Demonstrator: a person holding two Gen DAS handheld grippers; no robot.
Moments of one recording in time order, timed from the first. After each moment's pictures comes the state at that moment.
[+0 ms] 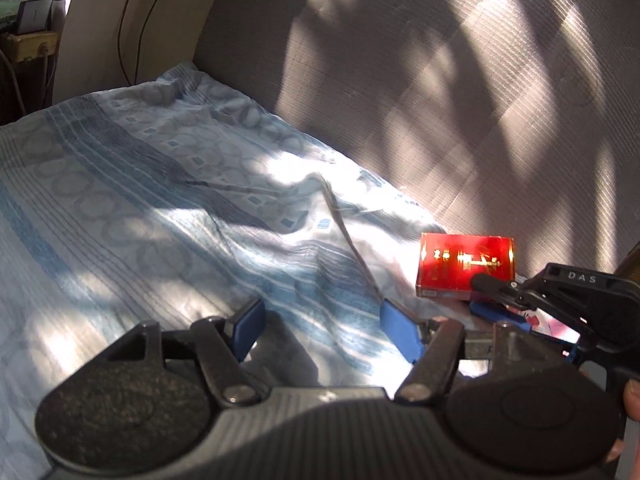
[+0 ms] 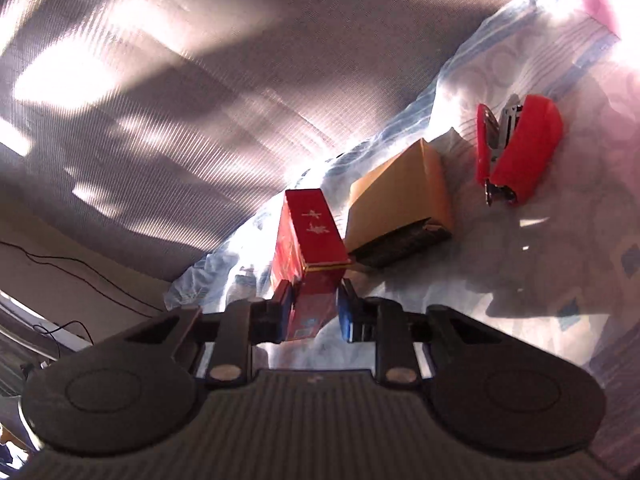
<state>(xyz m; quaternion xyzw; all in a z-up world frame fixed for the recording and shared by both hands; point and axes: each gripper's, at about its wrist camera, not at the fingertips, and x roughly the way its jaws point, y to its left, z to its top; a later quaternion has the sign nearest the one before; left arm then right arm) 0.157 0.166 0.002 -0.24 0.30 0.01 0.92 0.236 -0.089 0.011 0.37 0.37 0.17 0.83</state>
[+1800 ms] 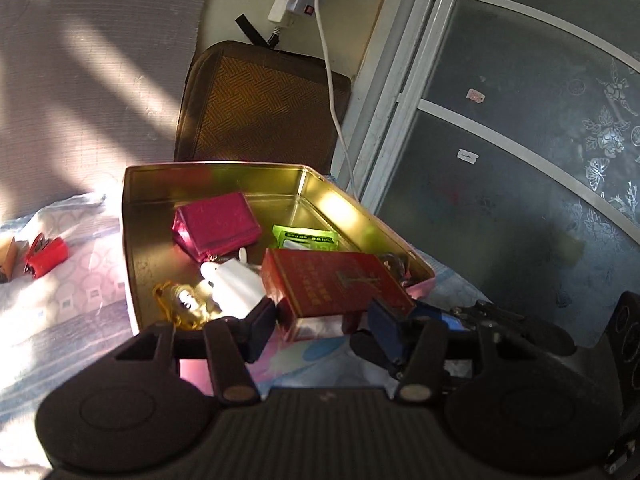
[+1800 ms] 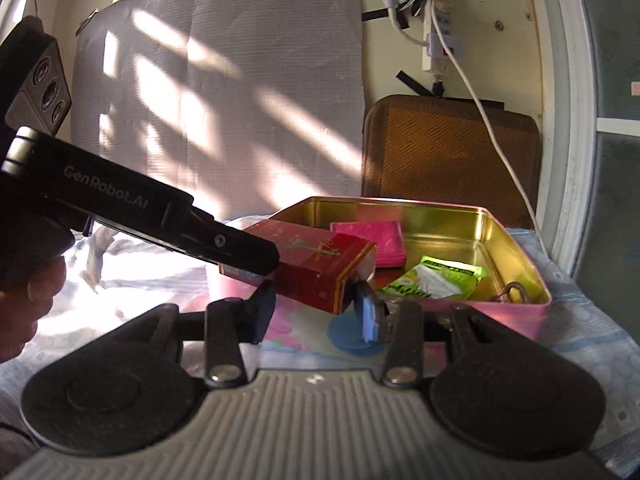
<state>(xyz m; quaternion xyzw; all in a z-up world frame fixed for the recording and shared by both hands) 0.073 -0.171 0.077 -0.01 0.30 -0.44 0.85 -0.045 -0.272 0.054 0.00 0.15 0.00 0.99</state>
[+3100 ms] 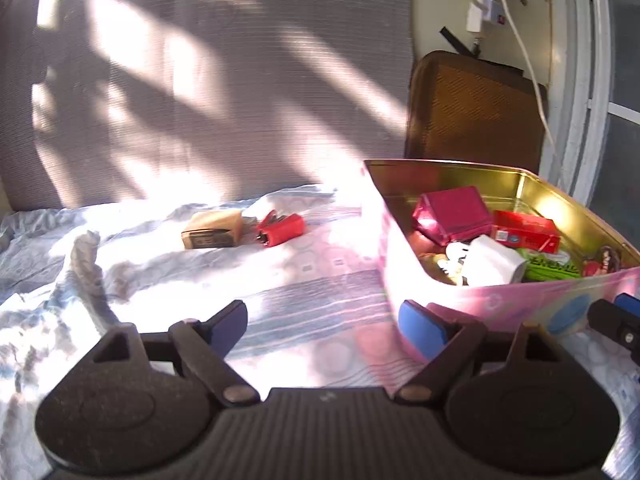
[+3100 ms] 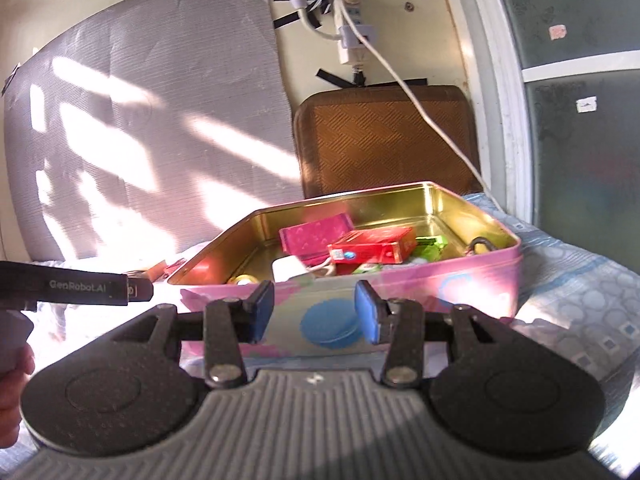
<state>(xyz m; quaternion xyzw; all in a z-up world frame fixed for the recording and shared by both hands) 0.072 -0.079 0.032 0.04 0.27 -0.13 0.95 -0.049 -0.260 0.034 0.09 0.14 -0.06 0.98</state>
